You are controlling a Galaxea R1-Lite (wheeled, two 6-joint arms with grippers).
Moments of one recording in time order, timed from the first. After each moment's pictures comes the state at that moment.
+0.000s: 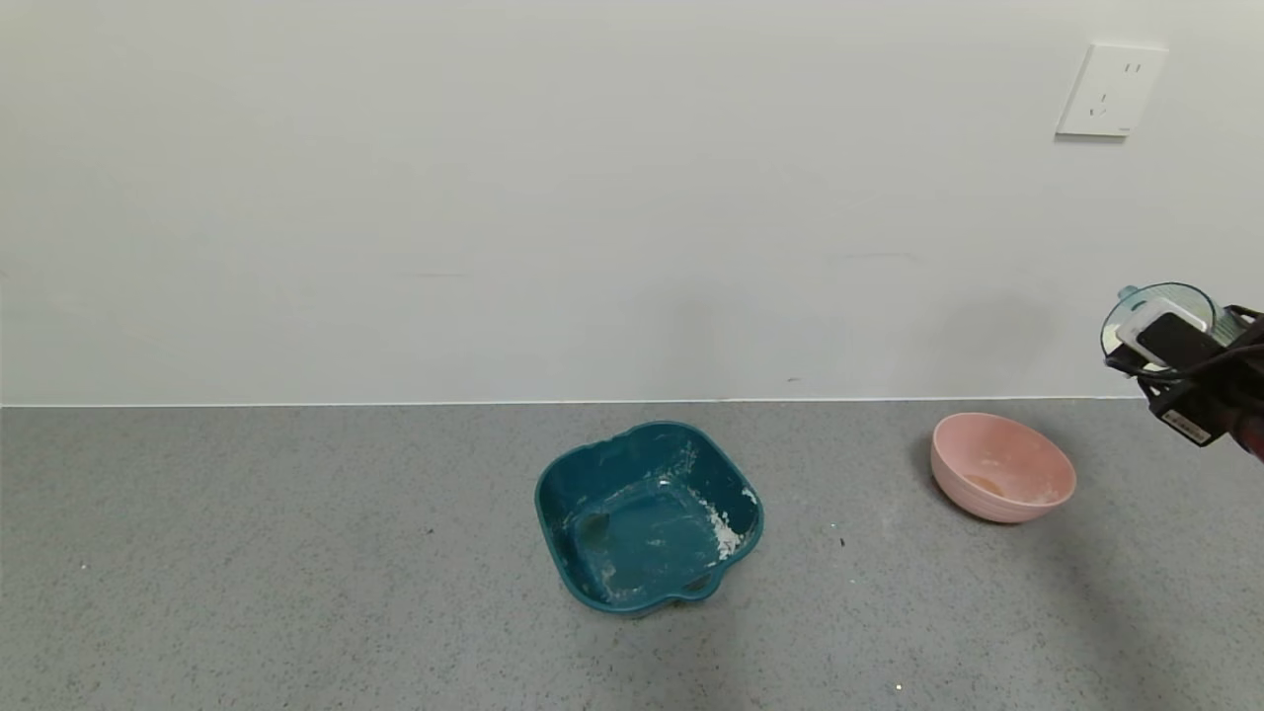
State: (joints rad) left arm 0.00 0.00 -0.01 0.03 0.00 0.01; right arm -0.20 1.74 -0.75 -0.94 -0.20 -1.05
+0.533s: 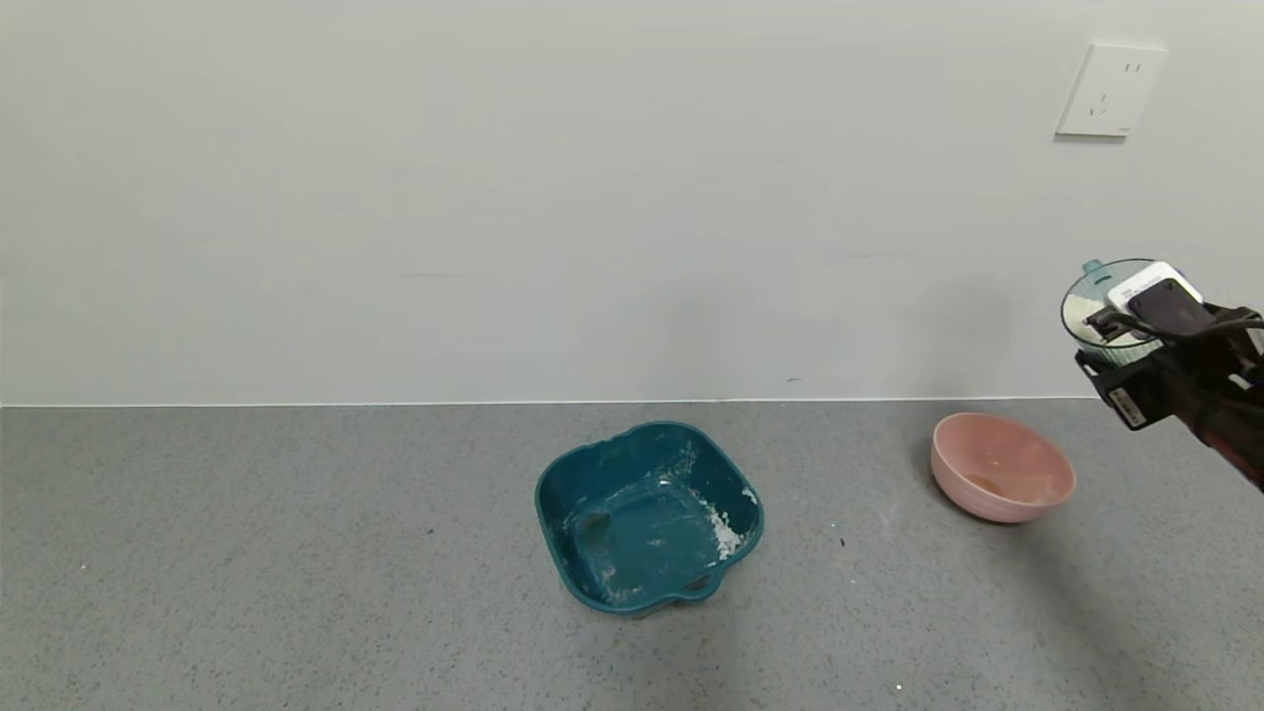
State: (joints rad) left arm 0.00 0.00 -0.01 0.03 0.00 0.01; right arm -0.05 1.71 -0.74 -0.94 -0.21 -0.75
